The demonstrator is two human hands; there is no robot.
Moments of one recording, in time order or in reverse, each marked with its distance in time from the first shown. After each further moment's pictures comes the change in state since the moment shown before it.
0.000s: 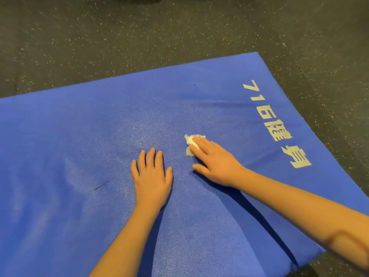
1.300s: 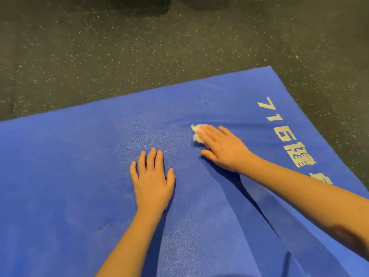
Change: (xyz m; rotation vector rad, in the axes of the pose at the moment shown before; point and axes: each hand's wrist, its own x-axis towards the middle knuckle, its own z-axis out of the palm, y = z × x) left_hand 0.078 -0.019 0.003 0.032 0.131 0.011; right_hand 0.089 0.047 -0.040 -0.163 0.046 0.062
